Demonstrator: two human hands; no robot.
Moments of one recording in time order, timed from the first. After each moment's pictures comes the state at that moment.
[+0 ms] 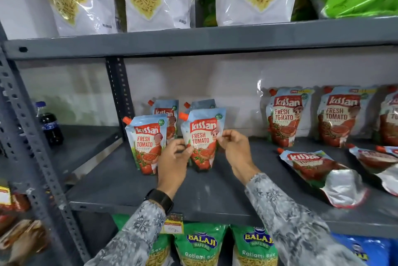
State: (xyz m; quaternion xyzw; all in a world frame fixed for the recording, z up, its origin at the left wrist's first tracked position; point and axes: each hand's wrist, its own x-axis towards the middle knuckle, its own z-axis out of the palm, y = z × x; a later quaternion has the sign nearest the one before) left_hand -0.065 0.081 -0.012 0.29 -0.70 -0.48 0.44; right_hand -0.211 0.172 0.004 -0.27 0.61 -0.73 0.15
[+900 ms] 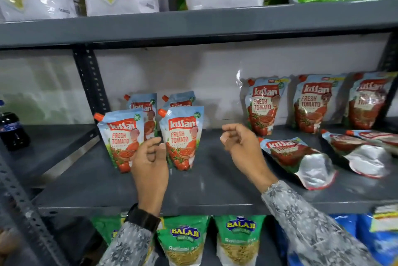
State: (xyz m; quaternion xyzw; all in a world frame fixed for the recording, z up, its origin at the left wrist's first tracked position) left_hand -0.054 0.116 -0.020 0.30 -0.62 -0.45 0.57; right_hand -0.225 0.256 0.003 -0.36 0.68 -0.63 0.03
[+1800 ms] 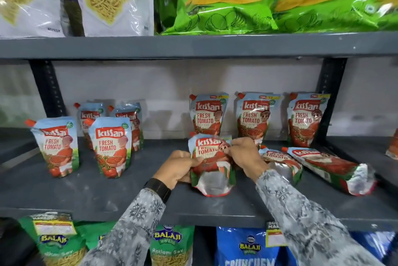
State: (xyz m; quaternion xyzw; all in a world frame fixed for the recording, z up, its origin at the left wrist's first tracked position) left_hand -0.251 0.285 0.015 0.32 -0.68 -0.63 0.19; right_hand -0.421 0.394 0.011 -0.24 0.79 -0.56 0.12
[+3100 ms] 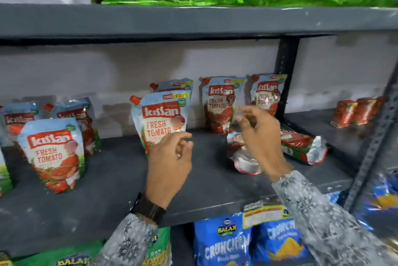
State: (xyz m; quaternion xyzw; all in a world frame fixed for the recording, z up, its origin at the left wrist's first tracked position) left_hand -0.267 0.326 0.002 0.13 -0.83 -0.29 0.46; right_hand -0.400 0.501 0.046 -0.30 0.77 -0.51 -0.24
